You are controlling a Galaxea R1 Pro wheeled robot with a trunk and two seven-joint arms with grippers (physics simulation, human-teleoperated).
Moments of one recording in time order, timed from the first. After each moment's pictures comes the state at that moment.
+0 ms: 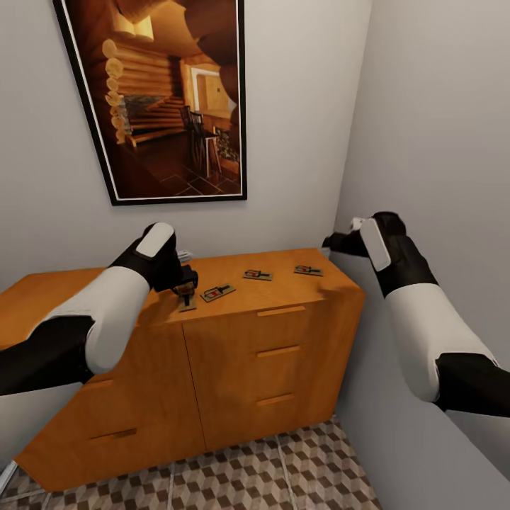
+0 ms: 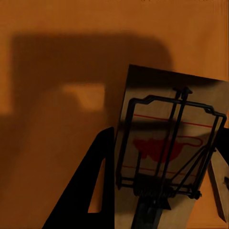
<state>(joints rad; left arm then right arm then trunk) -1.44 -0.06 0.04 -0.39 0.96 1.01 1.05 -1.31 -0.03 -0.01 -0.83 -0.38 1.01 -0.30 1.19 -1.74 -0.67</state>
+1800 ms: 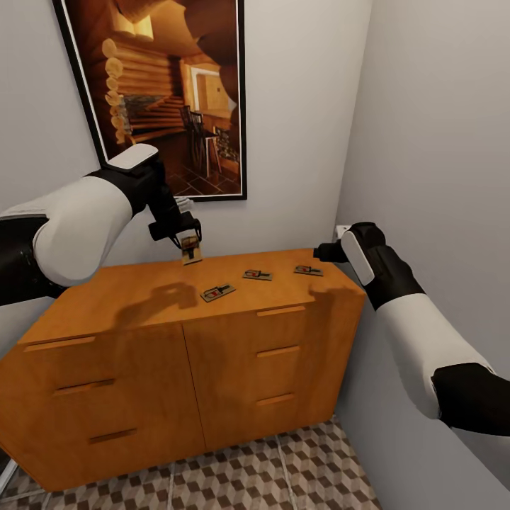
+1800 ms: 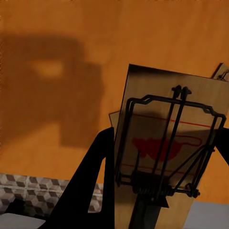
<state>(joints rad) -1.87 -0.07 0.10 -0.06 1.18 1.01 1.21 -1.26 -0.03 0.19 -0.87 -0.41 1.00 -0.34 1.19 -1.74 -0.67</state>
